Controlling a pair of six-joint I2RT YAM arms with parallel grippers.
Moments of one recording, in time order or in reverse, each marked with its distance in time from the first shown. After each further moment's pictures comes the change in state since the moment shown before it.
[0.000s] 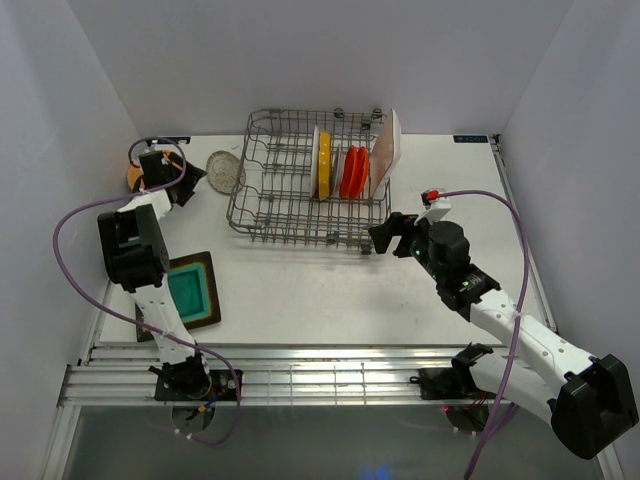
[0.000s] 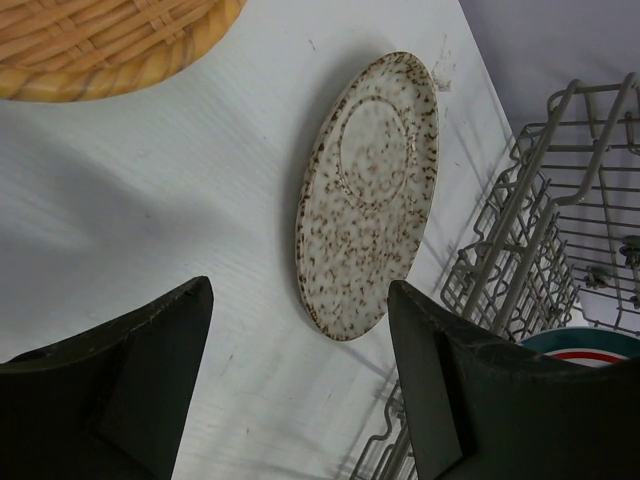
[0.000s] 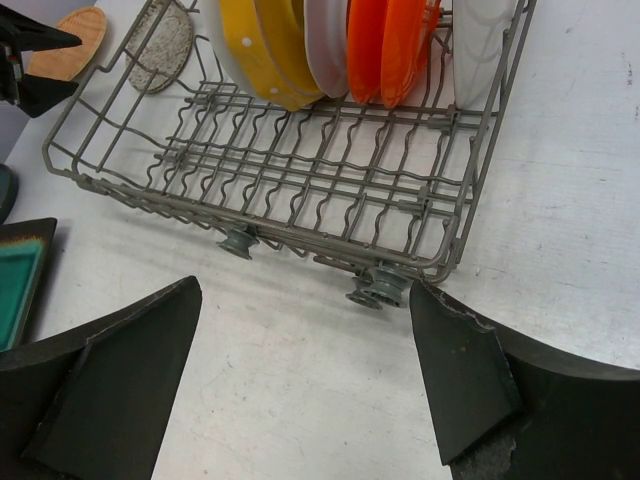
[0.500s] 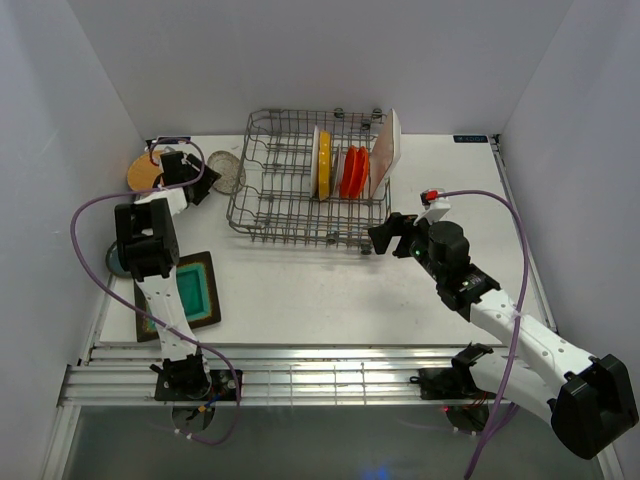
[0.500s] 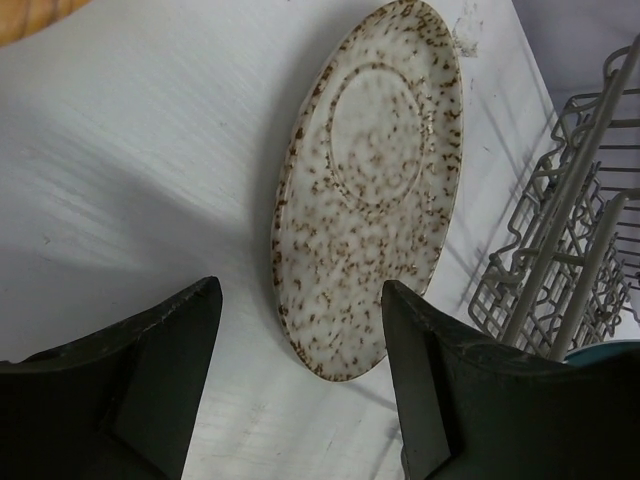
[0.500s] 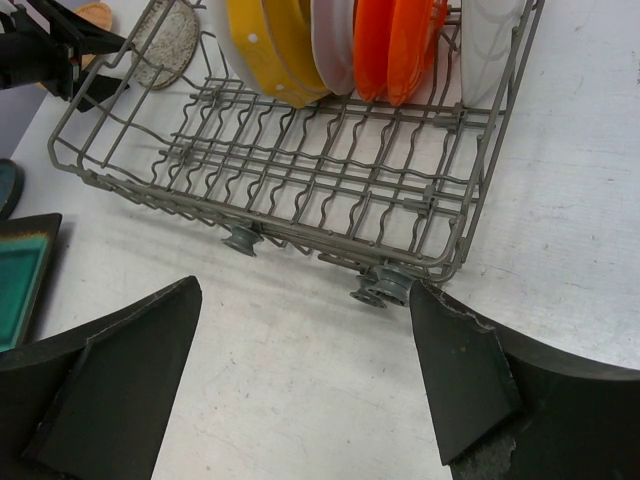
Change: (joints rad) left arm -0.085 0.133 0.080 0.027 -0.067 0.017; right arm 0.000 0.000 0.000 0.000 -0.013 0.000
